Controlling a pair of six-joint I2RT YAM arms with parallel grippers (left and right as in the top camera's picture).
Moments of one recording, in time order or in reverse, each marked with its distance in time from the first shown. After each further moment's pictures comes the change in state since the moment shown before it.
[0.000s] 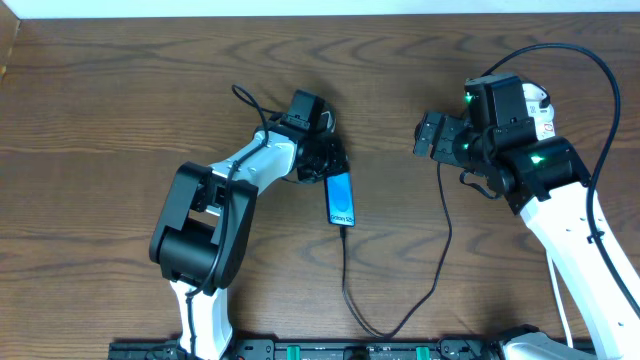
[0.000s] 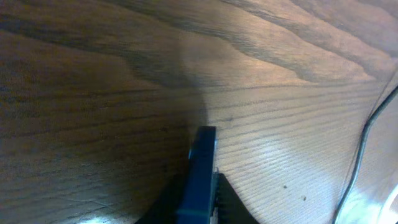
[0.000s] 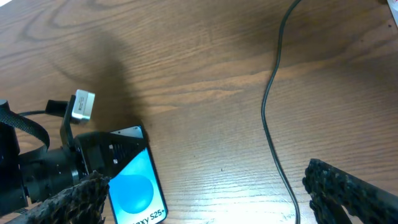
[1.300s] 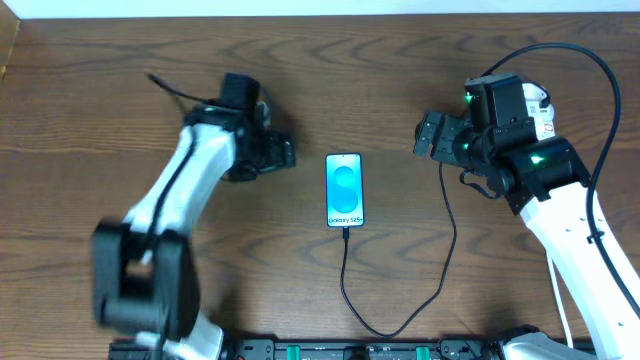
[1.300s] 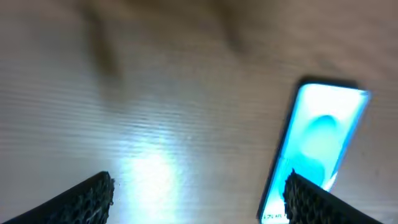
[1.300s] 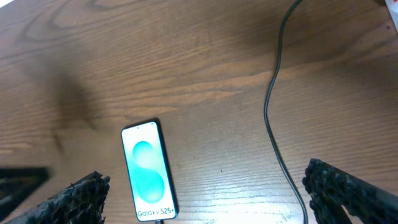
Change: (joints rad) left arm 0.215 -0.306 0.025 -0.448 -0.274 0.238; right arm 0.000 0.000 0.000 0.004 0.003 0.000
